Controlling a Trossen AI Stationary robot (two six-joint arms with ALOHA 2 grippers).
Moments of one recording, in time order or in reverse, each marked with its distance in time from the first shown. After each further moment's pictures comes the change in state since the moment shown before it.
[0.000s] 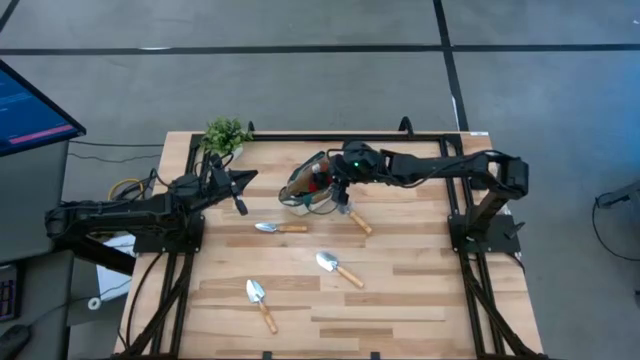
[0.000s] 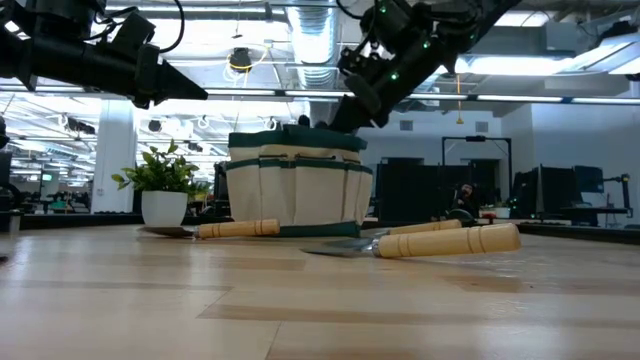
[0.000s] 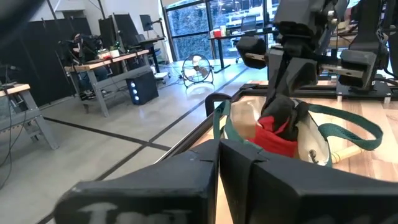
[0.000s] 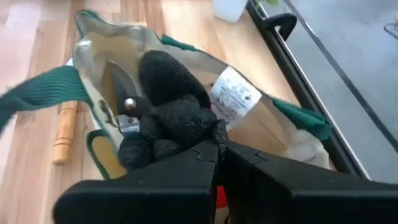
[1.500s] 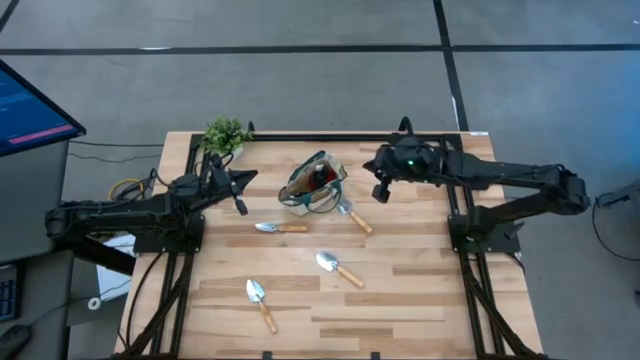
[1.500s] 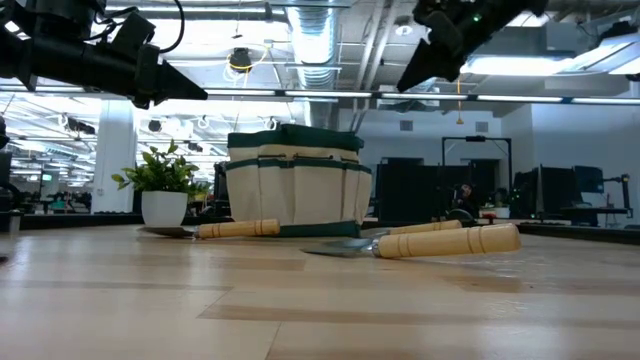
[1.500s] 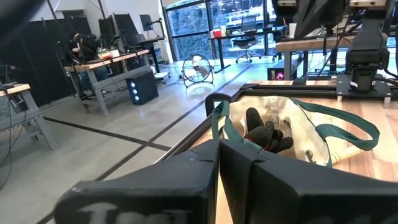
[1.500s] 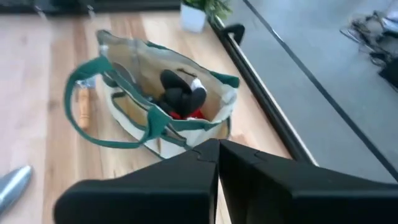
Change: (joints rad) left arm 0.000 0.000 0.000 0.000 0.000 0.000; right arm 0.022 -0.515 -0.191 -0.257 0.100 0.049
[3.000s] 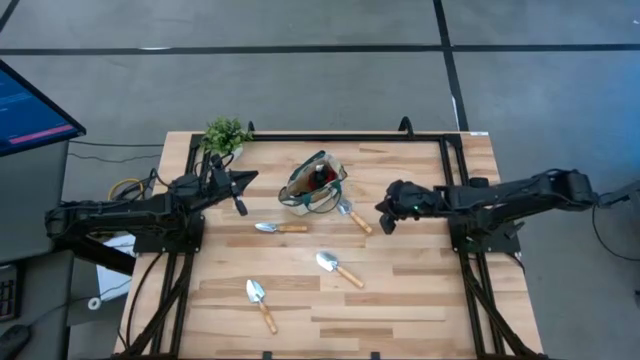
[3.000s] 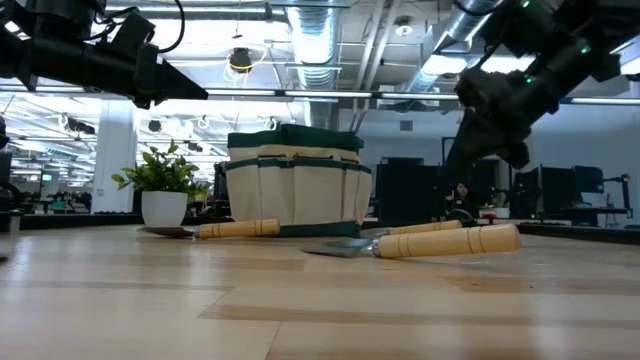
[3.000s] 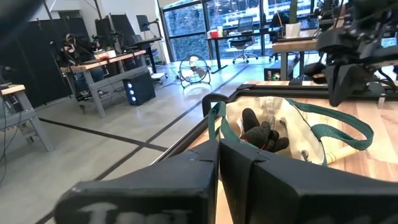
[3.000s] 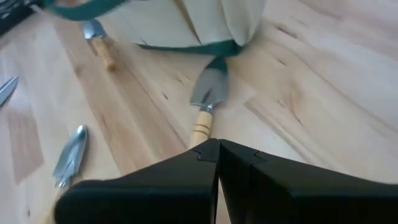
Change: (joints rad) left arm 0.000 0.000 0.000 0.000 0.019 -0.002; right arm 0.178 -0.061 -0.460 0.224 0.036 0.708
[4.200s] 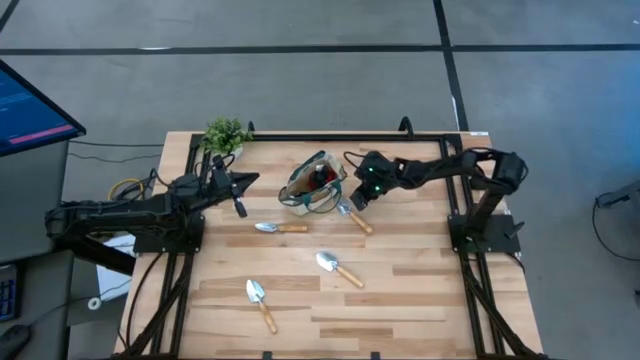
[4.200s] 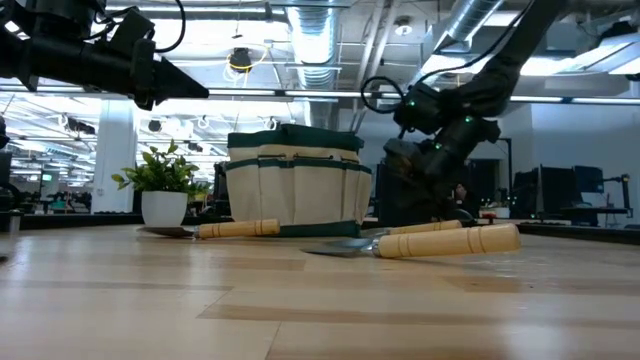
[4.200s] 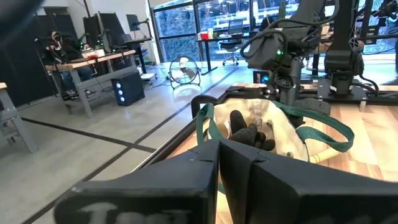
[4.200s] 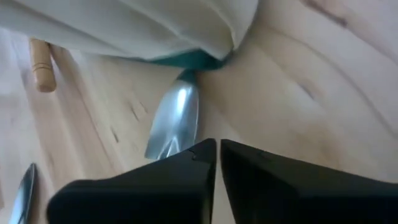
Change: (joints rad) left arm 0.000 0.000 0.000 0.000 0.045 -0.028; right arm -0.371 0.634 0.306 0.139 -0.508 -0.208
